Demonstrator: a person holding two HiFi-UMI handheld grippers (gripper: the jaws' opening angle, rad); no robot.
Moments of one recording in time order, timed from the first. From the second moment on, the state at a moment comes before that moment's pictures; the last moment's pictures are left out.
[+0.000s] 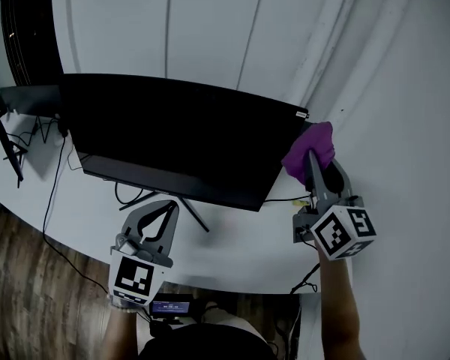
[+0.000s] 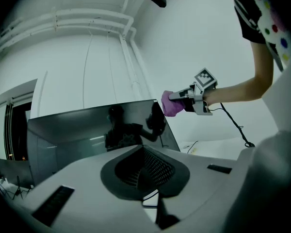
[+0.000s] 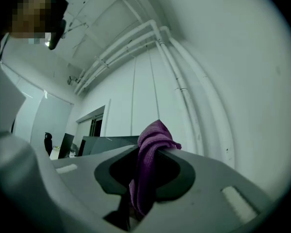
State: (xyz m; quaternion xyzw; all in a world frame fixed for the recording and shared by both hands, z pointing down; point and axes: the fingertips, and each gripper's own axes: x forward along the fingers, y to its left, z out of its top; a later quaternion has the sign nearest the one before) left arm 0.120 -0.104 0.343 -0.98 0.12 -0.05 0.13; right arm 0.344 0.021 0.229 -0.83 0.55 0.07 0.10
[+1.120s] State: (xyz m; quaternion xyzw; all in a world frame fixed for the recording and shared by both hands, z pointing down) left arm 0.058 -0.113 0.355 -0.98 0.17 -0.06 0.13; right arm 0.191 -0.037 0.348 -0.75 0.66 0.07 -0.03
